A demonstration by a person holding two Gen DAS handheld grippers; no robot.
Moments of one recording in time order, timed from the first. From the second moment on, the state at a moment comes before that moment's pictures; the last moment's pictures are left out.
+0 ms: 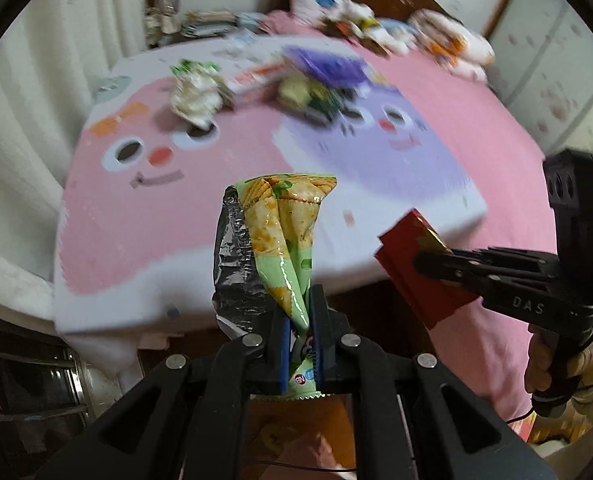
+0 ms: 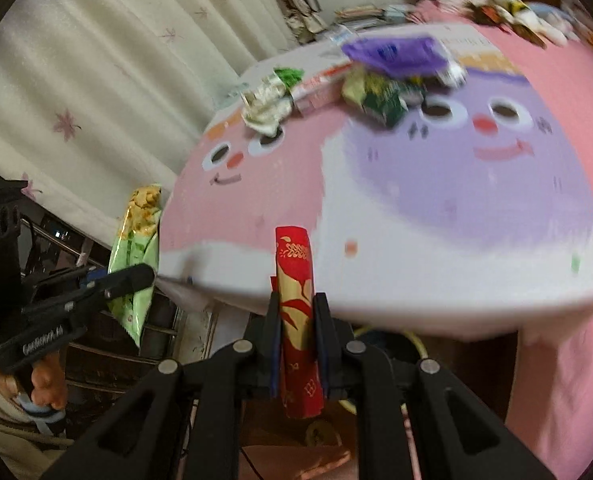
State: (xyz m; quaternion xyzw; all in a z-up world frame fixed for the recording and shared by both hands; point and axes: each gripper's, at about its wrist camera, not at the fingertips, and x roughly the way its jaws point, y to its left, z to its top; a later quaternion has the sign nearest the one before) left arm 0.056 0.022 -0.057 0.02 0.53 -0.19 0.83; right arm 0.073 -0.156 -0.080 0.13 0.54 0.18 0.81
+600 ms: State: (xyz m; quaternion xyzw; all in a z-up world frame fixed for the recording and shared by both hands) left arm 0.018 -0.046 -0.243 0.05 0.63 -0.23 0.74; right arm 0.010 -0.166 -0.275 0.19 0.67 0.04 0.72
